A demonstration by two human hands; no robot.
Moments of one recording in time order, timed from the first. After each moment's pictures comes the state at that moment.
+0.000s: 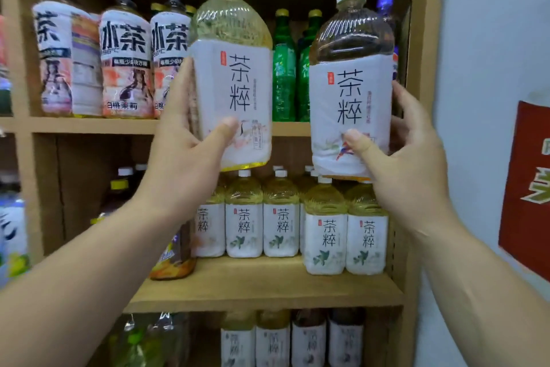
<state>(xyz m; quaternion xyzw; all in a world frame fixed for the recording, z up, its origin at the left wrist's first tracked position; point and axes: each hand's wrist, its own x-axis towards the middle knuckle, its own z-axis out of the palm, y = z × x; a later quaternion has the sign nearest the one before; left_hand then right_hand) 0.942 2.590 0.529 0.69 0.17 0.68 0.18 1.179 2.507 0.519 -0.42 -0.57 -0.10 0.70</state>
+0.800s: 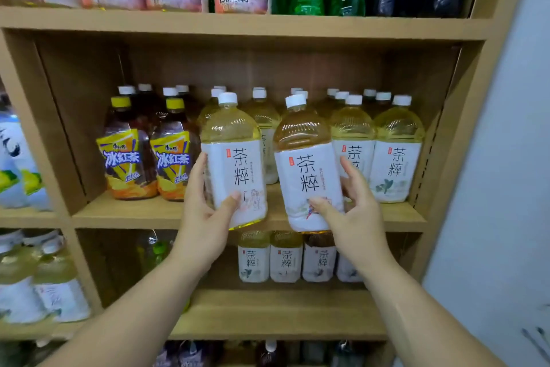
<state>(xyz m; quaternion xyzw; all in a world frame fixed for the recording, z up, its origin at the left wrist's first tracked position) 0.931 2.652 0.314 0.62 0.33 0.62 0.35 1.155 2.577 0.321 -0.51 -0.53 0.17 0.65</state>
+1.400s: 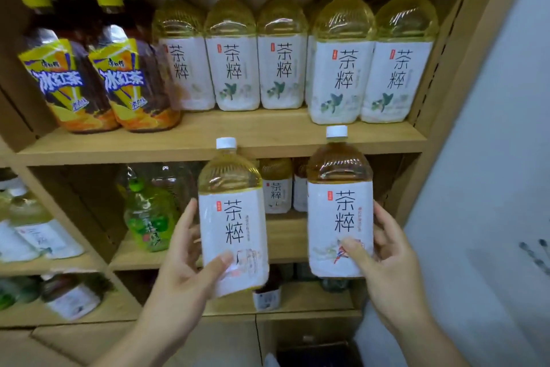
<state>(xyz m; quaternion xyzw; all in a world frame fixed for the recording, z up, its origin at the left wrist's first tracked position) 0.909 2.559 0.181 0.57 0.41 0.47 0.53 1.183 2.485 0.168 -0.57 -0.36 0.32 0.67</state>
